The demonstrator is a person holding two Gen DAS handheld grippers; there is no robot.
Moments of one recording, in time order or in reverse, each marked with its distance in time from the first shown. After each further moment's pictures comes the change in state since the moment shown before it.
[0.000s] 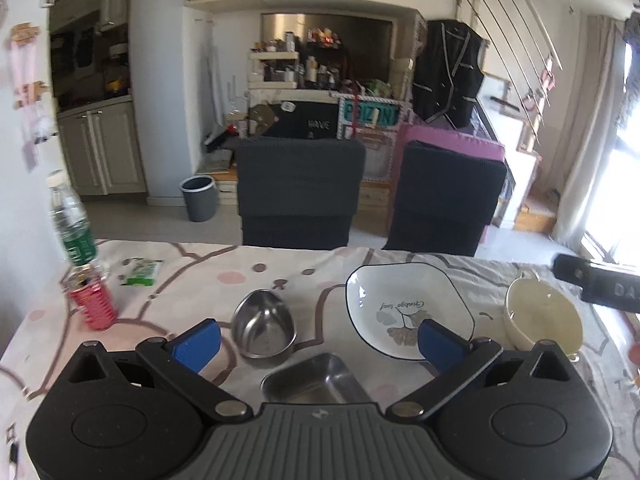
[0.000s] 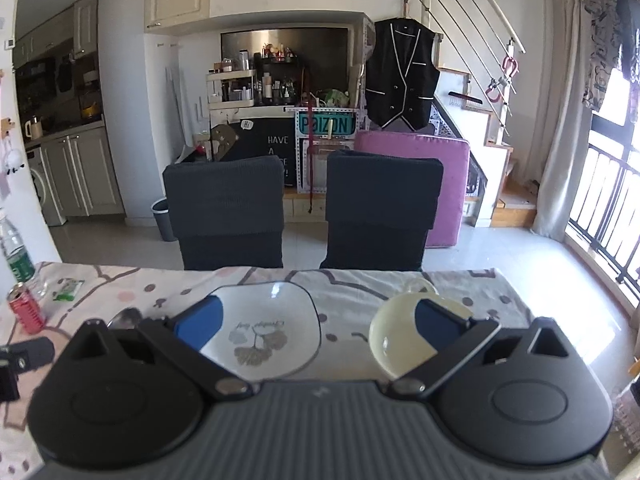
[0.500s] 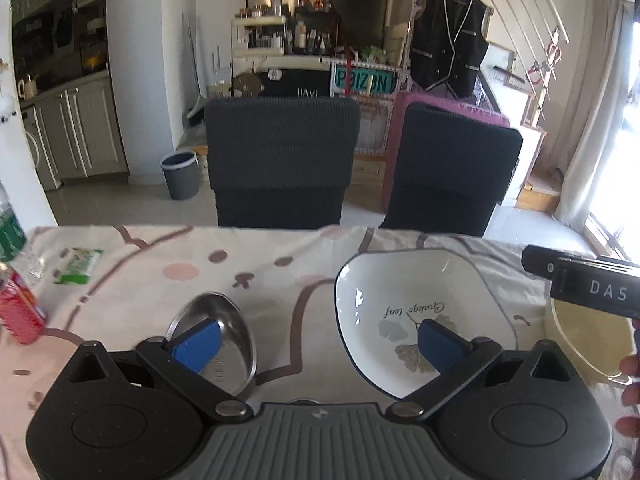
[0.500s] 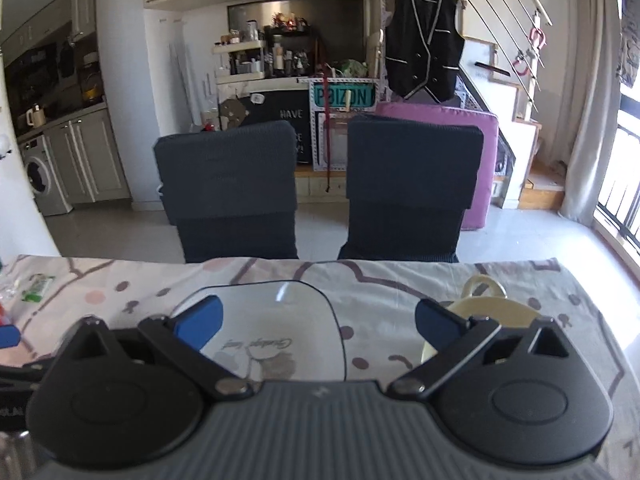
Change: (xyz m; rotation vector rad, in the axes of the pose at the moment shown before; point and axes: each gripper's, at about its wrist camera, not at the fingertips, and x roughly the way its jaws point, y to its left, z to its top) left arm 0.144 -0.016 0.003 -0.003 0.086 -0.023; right arm 0.155 0.005 0.003 0.011 0.065 0.053
